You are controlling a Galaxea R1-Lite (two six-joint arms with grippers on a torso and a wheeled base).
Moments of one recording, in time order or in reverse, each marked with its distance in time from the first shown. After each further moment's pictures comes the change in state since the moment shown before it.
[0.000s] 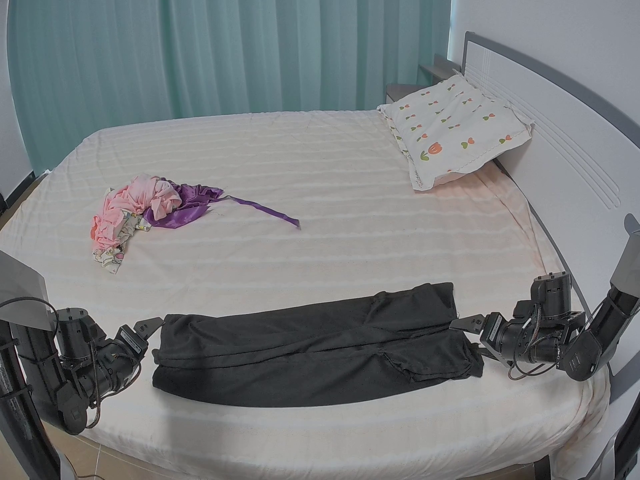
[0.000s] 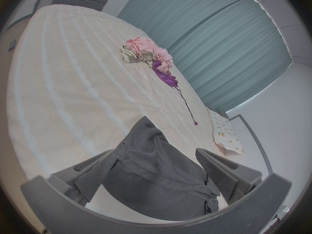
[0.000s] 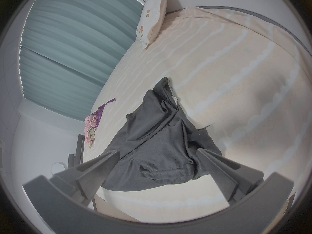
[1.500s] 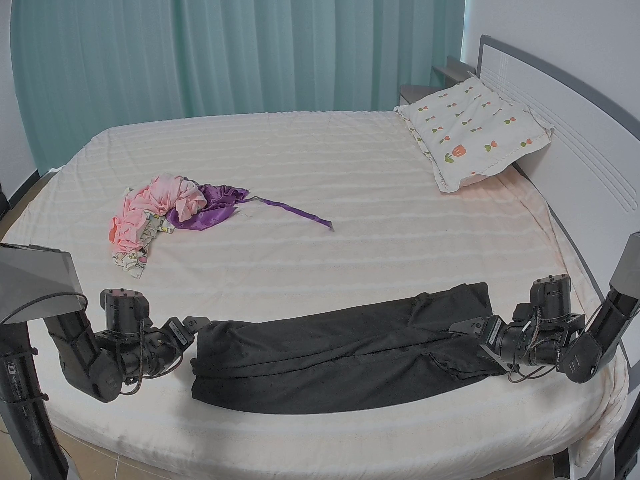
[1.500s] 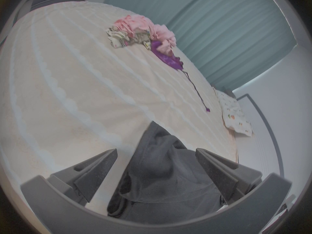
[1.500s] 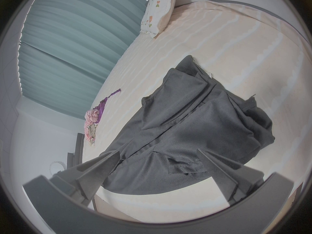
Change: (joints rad) left arm -0.164 0.053 -0.347 0.433 0.020 0.055; right arm 0.007 0.002 0.013 -0.001 -0.003 -0.004
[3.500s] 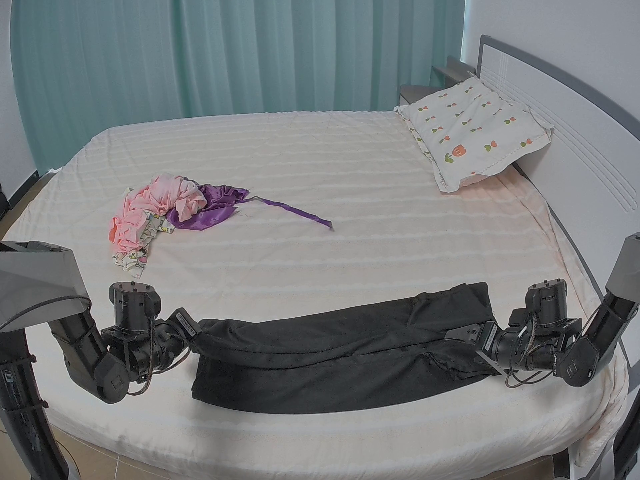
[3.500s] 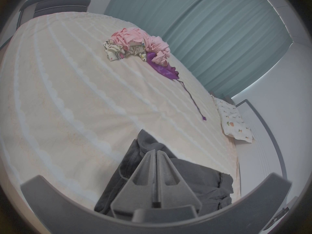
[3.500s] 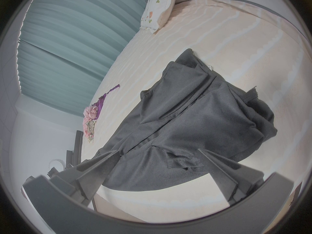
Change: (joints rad) left arm -0.081 -0.036 -0.029 0.018 0.153 -0.030; right arm 0.022 0.013 0.013 -0.001 -0.005 -0.001
